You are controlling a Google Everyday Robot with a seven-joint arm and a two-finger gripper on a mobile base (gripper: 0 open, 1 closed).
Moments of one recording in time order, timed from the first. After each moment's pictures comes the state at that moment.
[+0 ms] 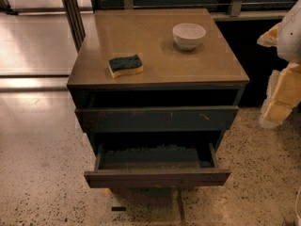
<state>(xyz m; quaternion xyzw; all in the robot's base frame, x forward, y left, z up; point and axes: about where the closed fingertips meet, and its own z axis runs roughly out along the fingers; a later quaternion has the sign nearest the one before) 0.438 -0.217 0.976 -0.60 0.78 -0.03 0.16</state>
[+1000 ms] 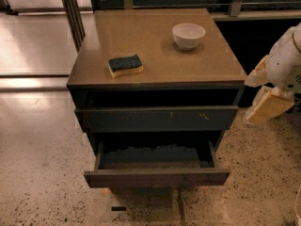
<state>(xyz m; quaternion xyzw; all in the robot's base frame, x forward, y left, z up) 0.438 -0.215 0.931 -0.60 0.78 -0.03 0.16</state>
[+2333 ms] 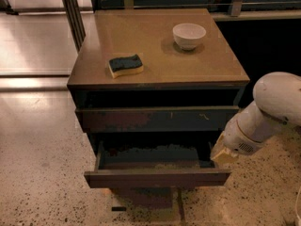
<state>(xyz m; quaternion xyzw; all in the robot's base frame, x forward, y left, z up) 0.438 -0.199 0.708 -0.58 0.80 0.10 0.12</state>
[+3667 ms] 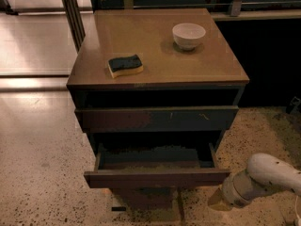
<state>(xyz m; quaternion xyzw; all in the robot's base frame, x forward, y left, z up) 0.393 -0.232 0.463 -0.58 0.79 0.18 0.13</state>
